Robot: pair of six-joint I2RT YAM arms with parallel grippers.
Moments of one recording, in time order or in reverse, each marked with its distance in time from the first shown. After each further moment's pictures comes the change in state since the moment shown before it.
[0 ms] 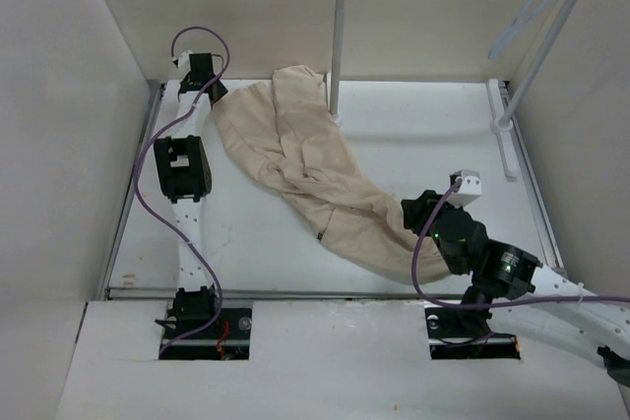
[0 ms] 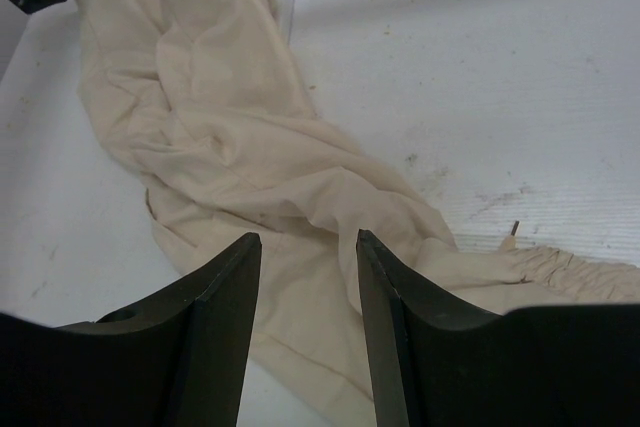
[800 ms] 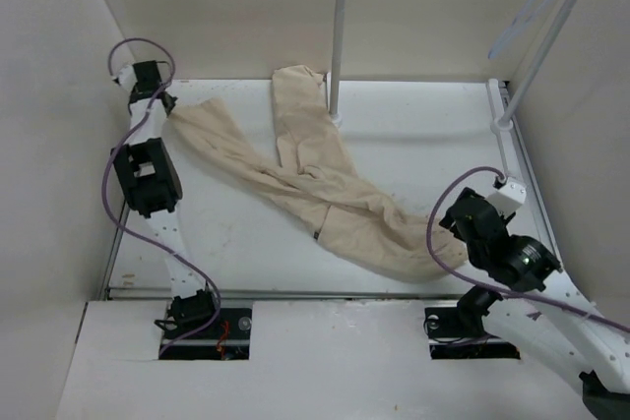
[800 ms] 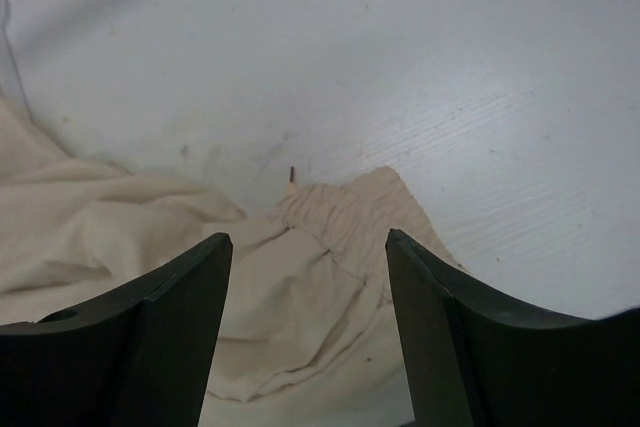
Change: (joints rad) left arm 0.185 -0.208 -0.299 0.033 0.002 -0.081; right arm -0.365 -0.049 0.093 -0.510 0.003 0.230
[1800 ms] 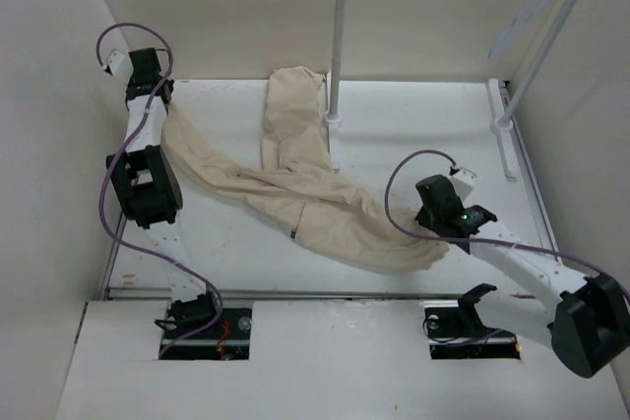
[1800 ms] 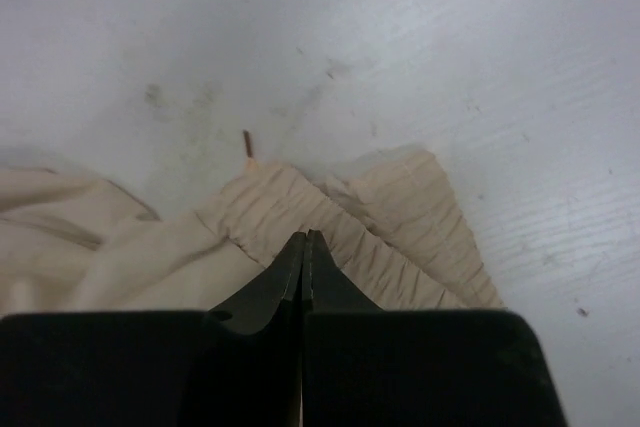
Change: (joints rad) left arm 0.003 -0.214 -0.110 0.068 -0.053 -0.134; right arm -0.143 0.493 -0.138 0.413 -0.306 0.021
